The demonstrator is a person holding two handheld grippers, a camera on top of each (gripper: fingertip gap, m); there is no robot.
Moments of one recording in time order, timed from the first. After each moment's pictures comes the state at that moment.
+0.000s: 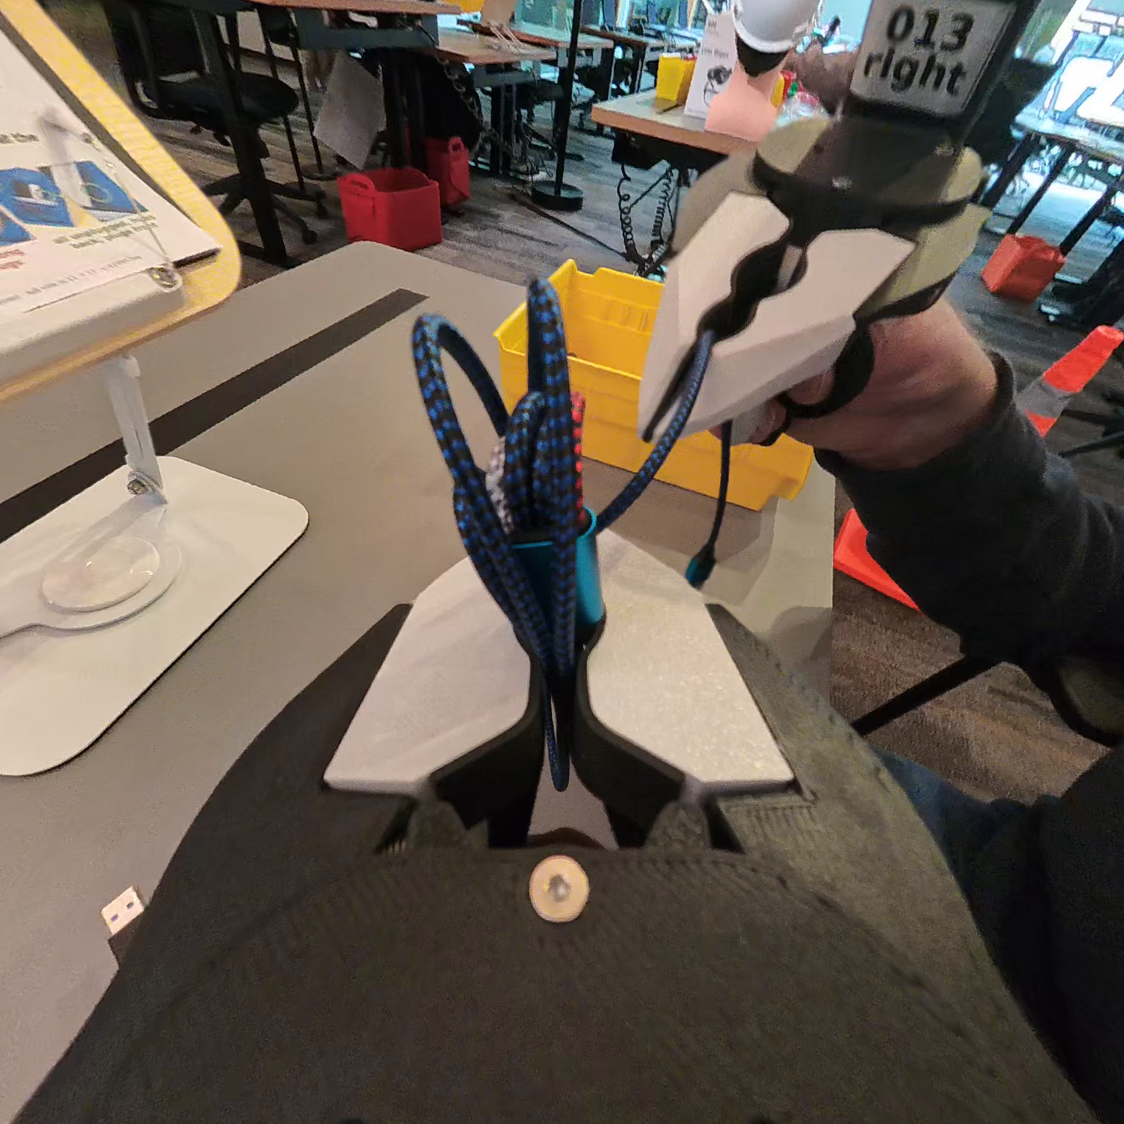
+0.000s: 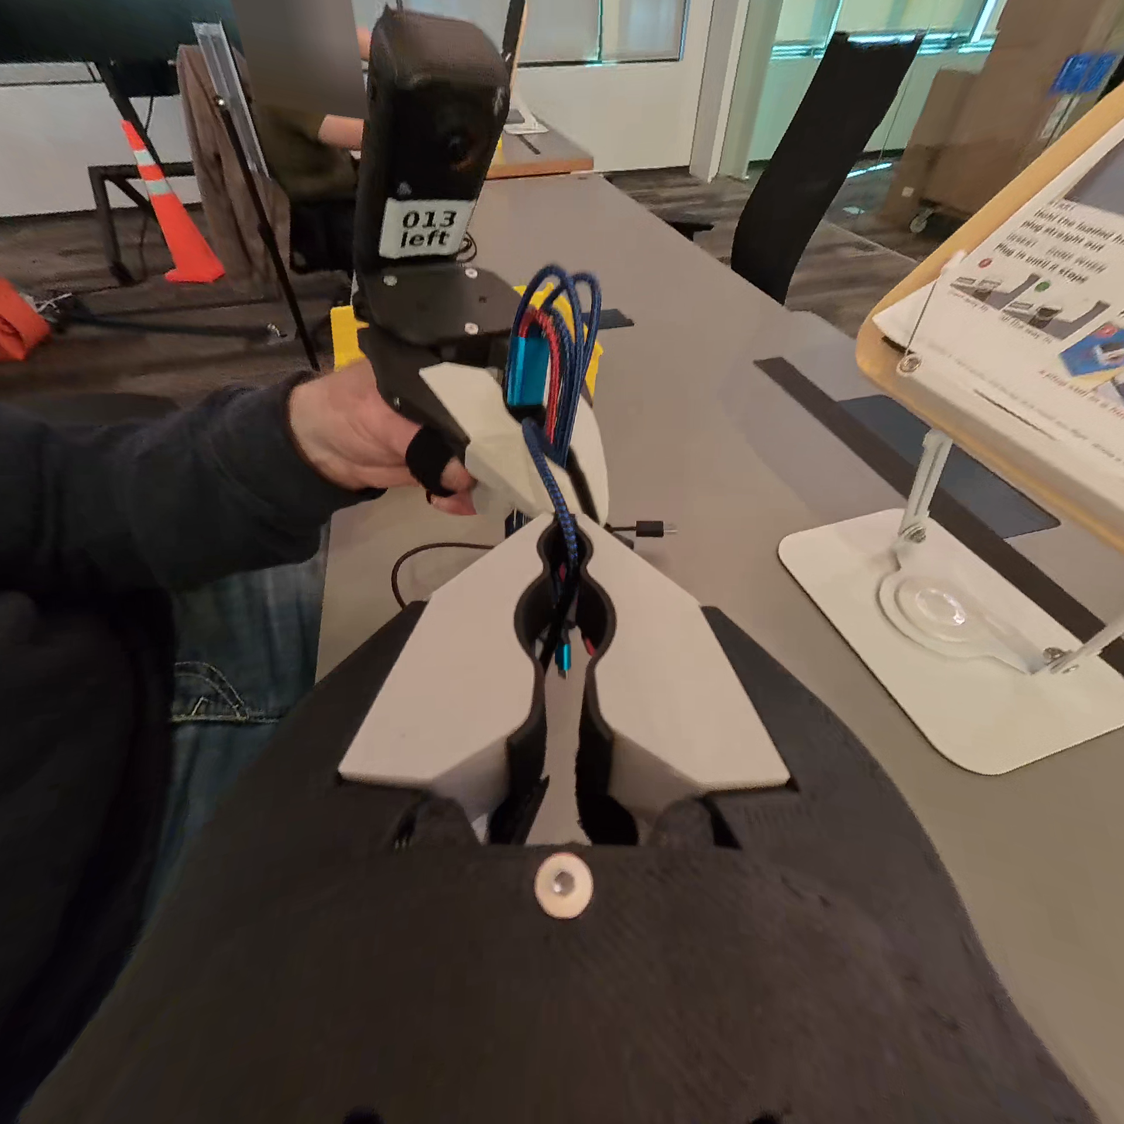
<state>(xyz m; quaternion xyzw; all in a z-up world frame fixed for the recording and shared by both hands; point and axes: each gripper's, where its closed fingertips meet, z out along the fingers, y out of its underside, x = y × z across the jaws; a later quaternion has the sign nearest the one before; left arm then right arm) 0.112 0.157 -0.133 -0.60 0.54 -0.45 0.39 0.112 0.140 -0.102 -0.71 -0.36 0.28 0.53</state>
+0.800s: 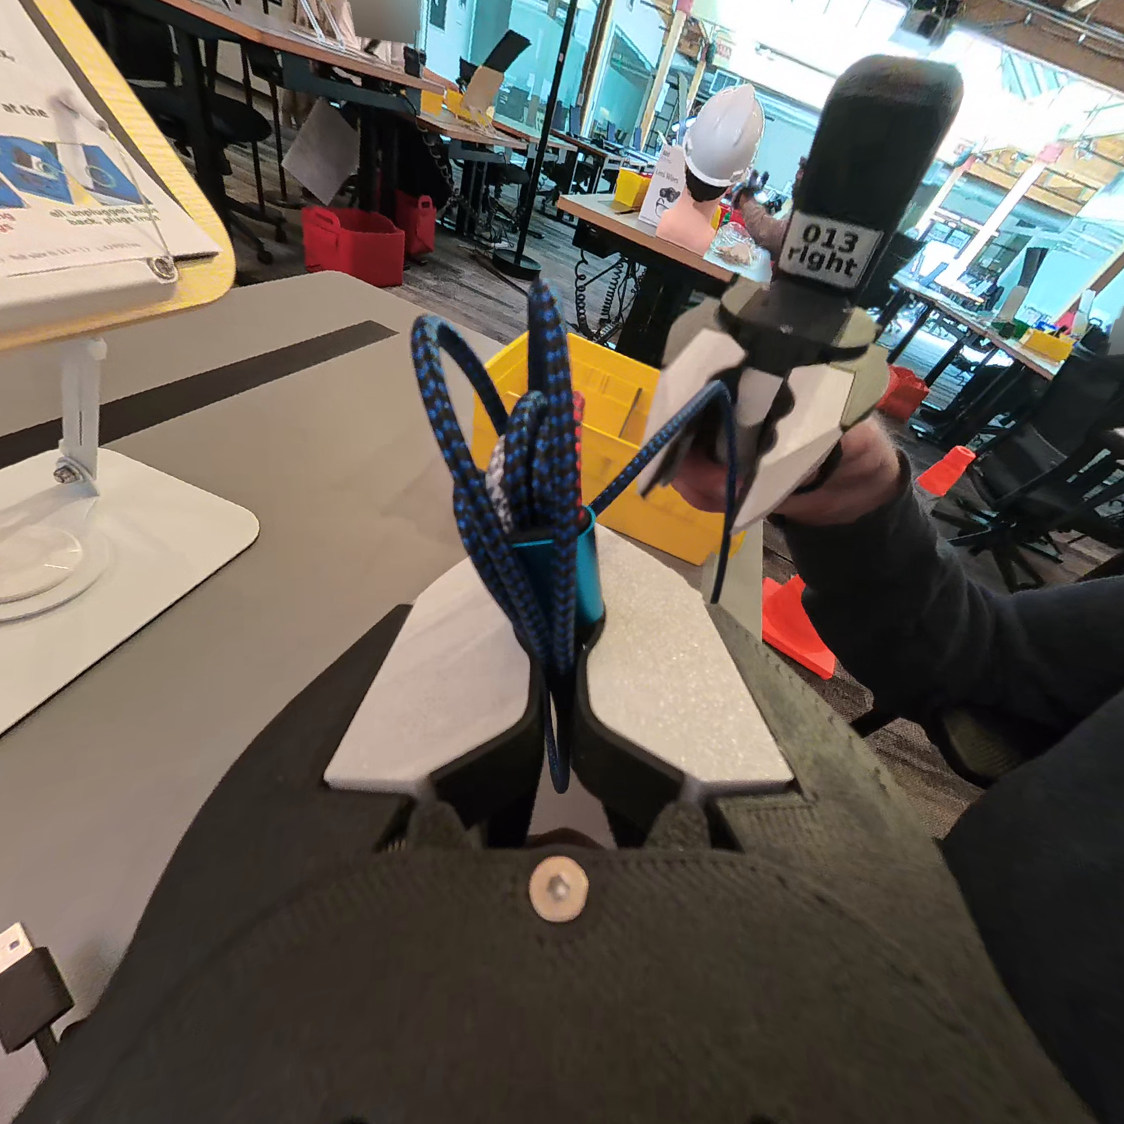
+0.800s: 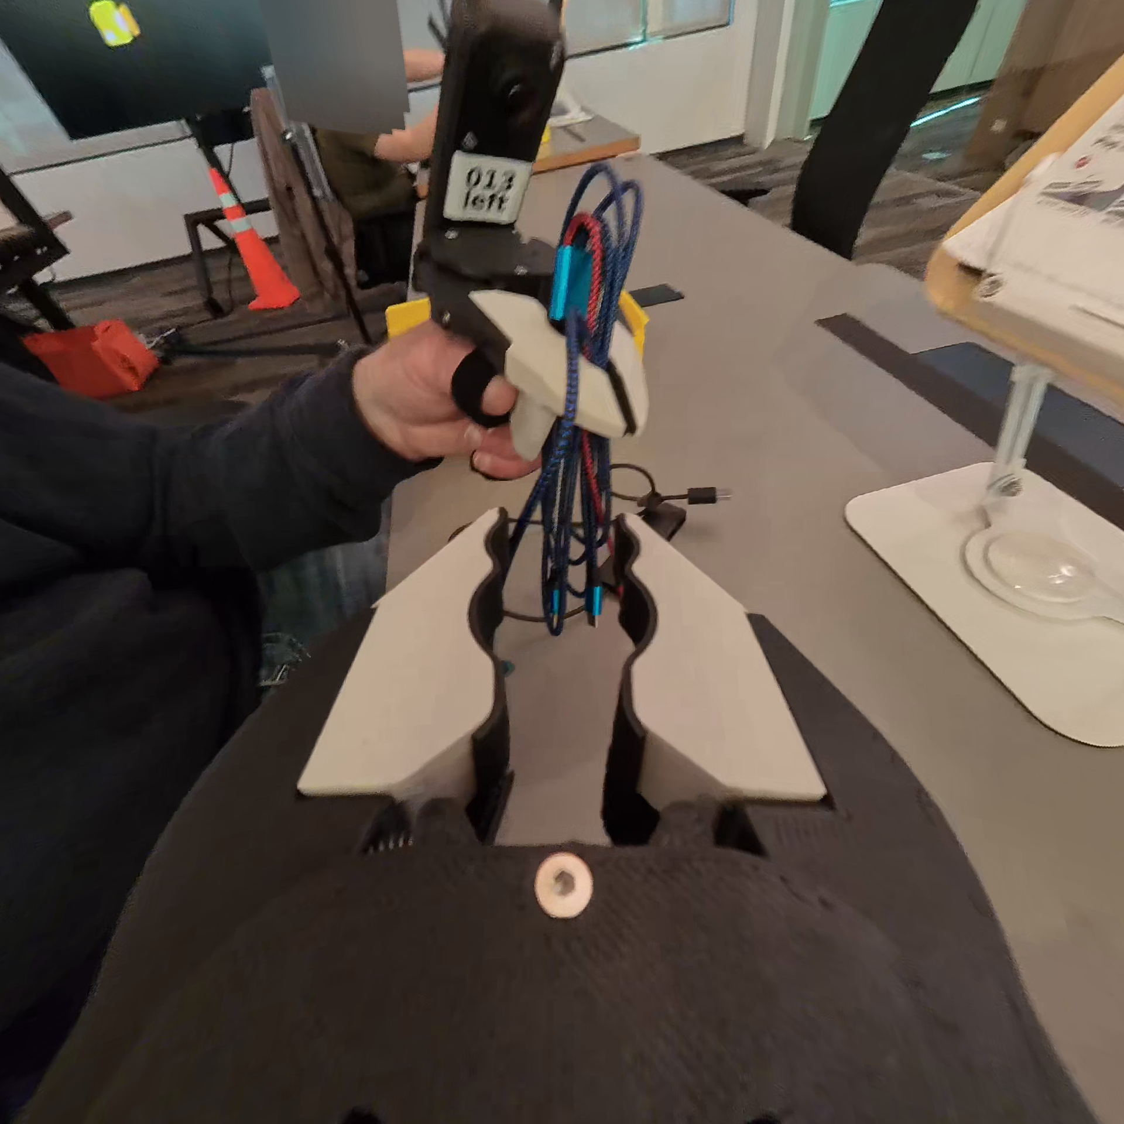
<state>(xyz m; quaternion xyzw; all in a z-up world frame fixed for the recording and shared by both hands) 0.104 0.164 -0.120 -0.60 0.48 -0.53 0.36 0.120 0.122 -0.117 -0.71 -0.35 0.34 0.50</state>
